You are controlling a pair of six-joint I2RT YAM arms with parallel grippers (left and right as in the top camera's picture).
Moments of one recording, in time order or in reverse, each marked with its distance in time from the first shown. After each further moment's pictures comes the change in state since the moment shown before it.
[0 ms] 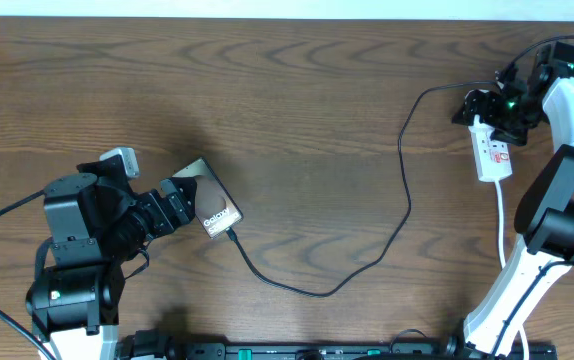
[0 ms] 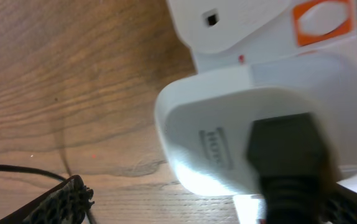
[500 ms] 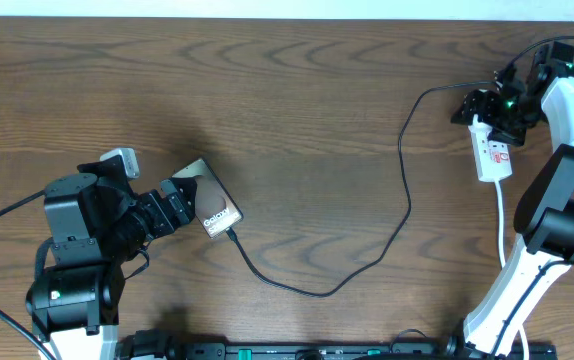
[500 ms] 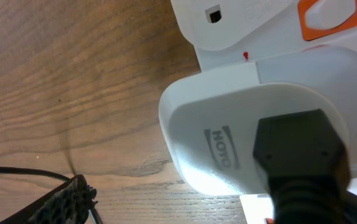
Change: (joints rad) left arm 0.000 0.000 0.000 -0.003 0.000 0.000; right arm -0.001 0.004 0.008 -0.005 -0.006 0.026
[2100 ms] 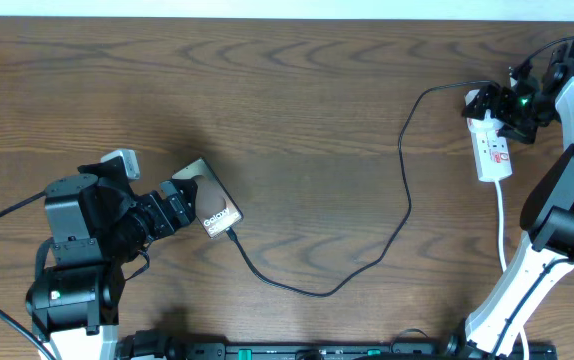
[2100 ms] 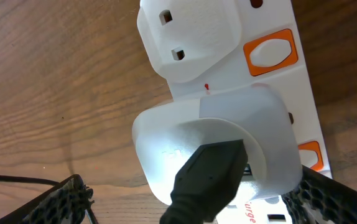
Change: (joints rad) left arm 0.000 0.000 0.000 -0.014 0.000 0.000; right arm -0.050 0.029 0.056 -0.003 -0.047 -0.019
